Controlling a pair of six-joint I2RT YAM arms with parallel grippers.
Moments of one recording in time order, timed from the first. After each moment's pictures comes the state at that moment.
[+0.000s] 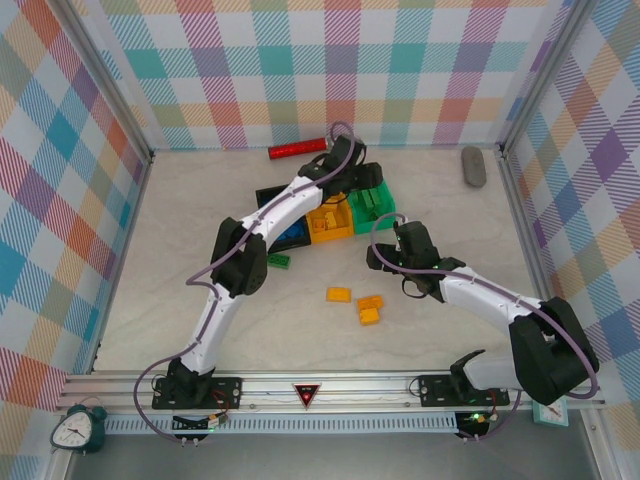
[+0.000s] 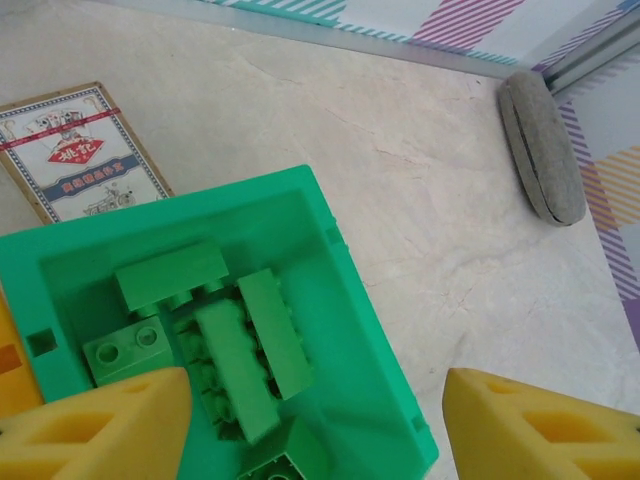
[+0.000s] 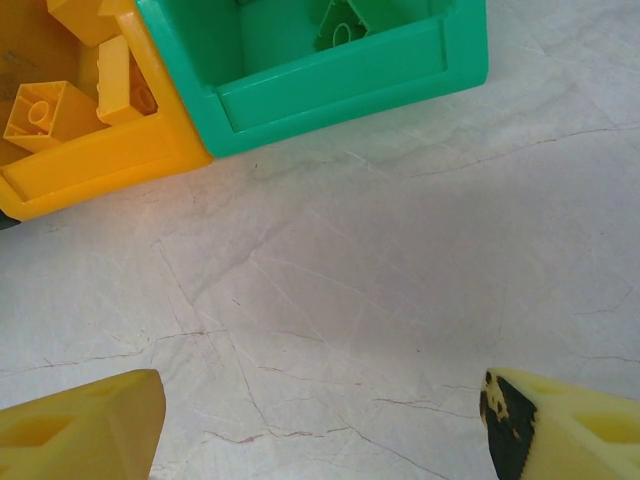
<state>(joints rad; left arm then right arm) -0.65 2.40 2.24 -0.51 0.02 -0.62 0.50 1.31 0.65 -0.13 0.06 0.49</state>
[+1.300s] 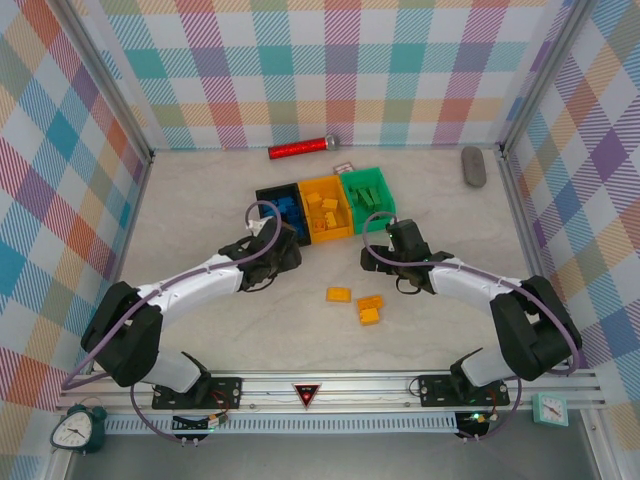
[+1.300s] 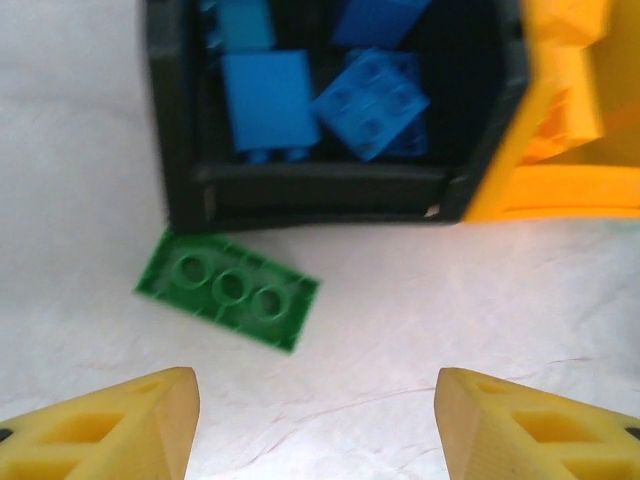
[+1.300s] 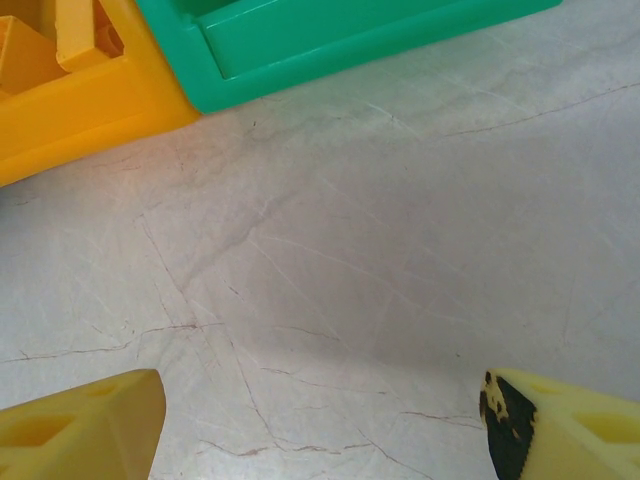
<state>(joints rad) -0.65 1.44 0.89 -0.43 -0.28 -0.84 0.50 1.44 0.70 -0.11 0.00 0.50</state>
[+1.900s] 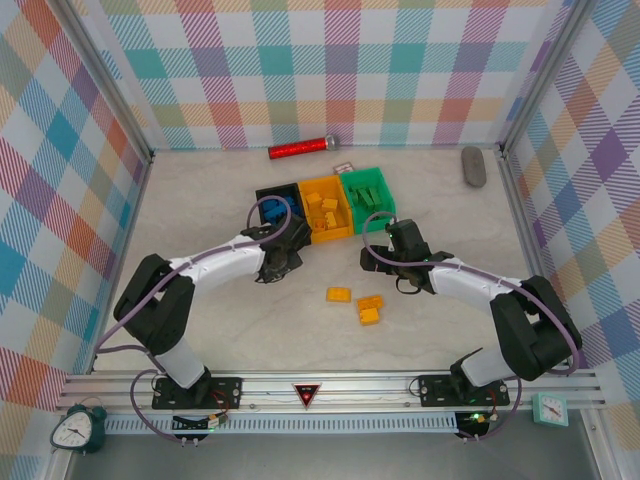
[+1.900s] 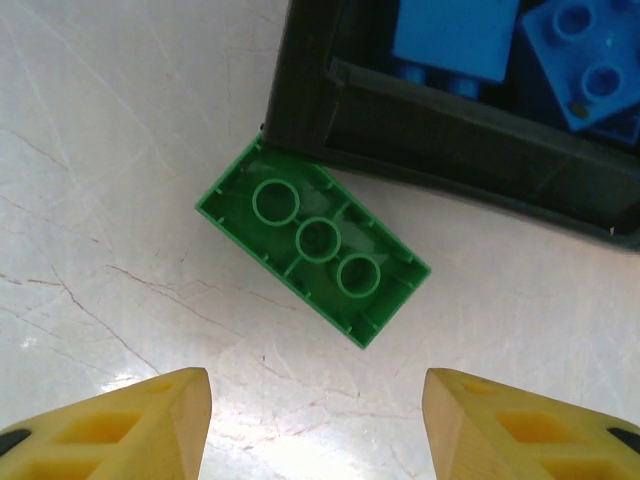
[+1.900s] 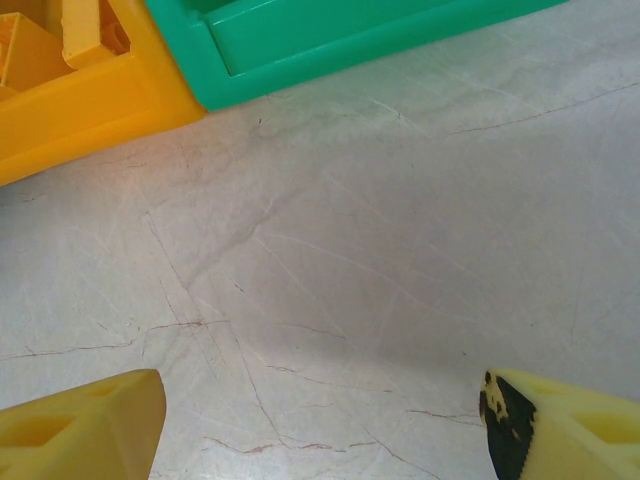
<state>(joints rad) -0.65 1.68 1.10 -0.68 -0.28 -1.18 0.50 1.44 0.70 -0.12 -0.01 0.50</state>
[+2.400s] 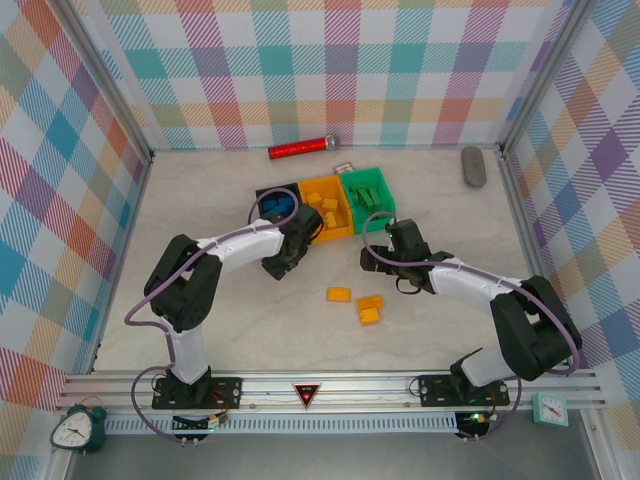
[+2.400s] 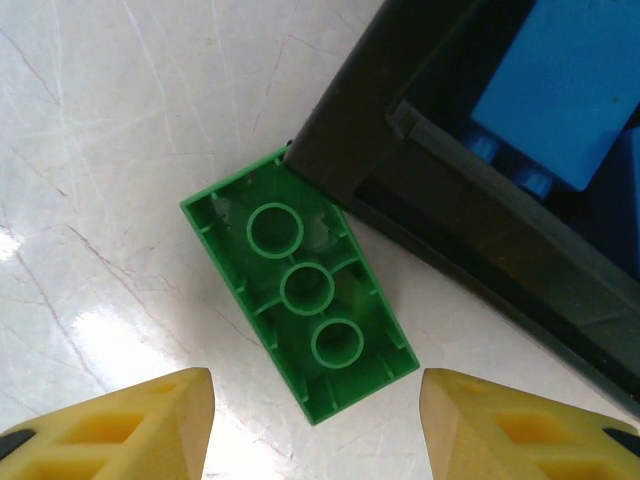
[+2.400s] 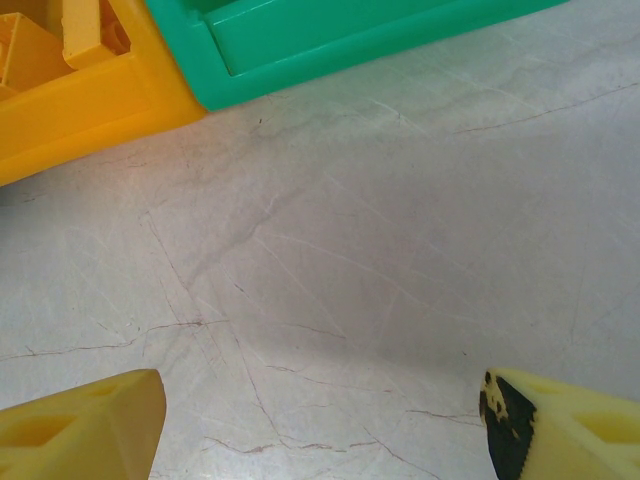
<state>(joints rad) -0.64 1.88 1.30 -0.82 -0.30 -1.51 0.50 1.44 0.70 -0.12 -0.01 0.50</state>
